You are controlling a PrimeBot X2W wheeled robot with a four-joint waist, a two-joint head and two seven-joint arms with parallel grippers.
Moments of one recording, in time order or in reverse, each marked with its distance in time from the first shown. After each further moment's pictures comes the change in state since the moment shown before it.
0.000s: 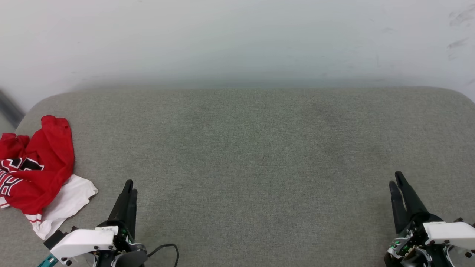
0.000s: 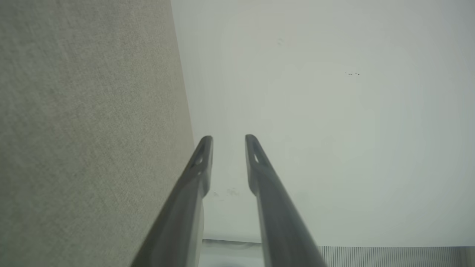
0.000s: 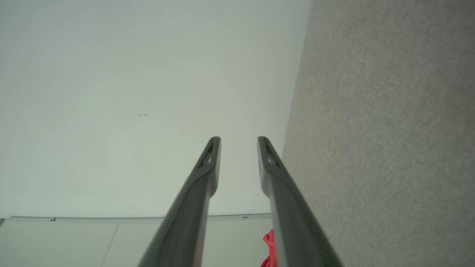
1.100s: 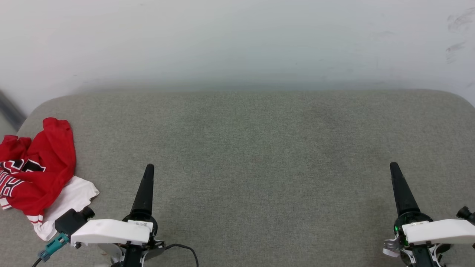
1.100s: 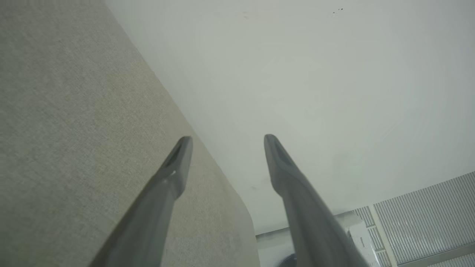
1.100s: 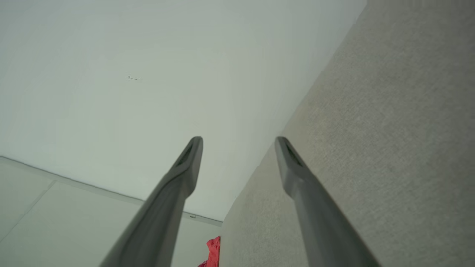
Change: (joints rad) left arm 0.024 0.001 -0.134 -0.118 0.361 0.000 -0.144; right arm 0.051 0.000 0.074 -0.129 -0.361 0.000 -0.140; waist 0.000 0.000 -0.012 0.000
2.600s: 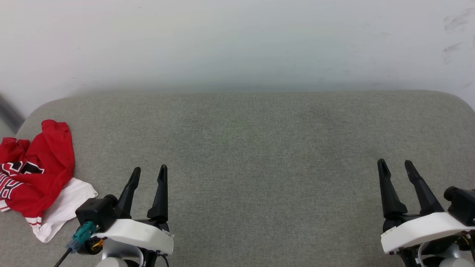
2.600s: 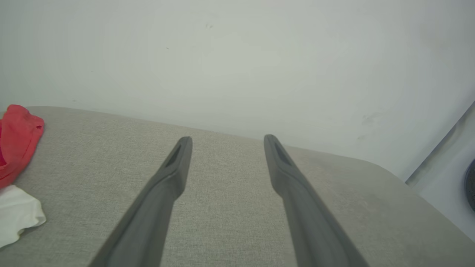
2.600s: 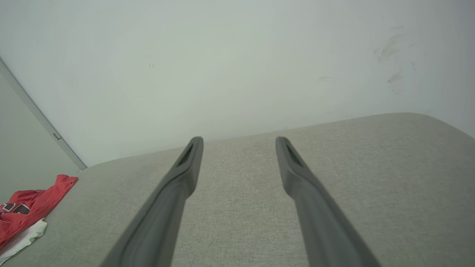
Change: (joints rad) left arm 0.000 0.048 -0.054 -0.014 0.834 0.025 -0.139; right arm 0.029 0.001 -0.011 -0.170 -0.910 0.000 0.023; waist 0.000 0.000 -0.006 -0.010
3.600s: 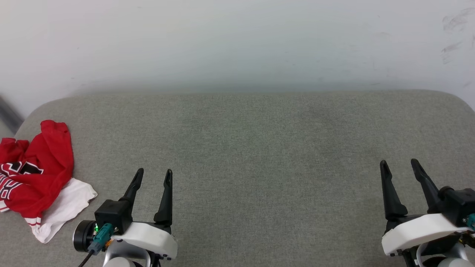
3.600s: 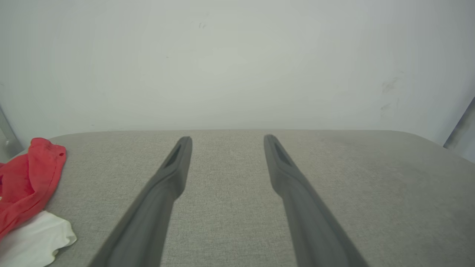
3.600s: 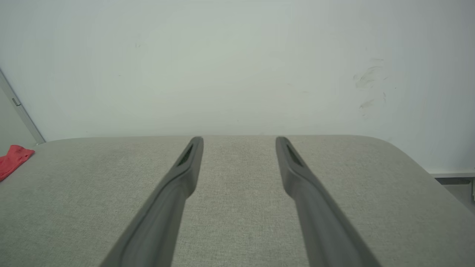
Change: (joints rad) left arm -0.018 0.004 -0.015 0.068 0.211 0.018 -0.064; right arm 0.009 0.000 -0.015 -0.019 -0.209 0.000 -0.010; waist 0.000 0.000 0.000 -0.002
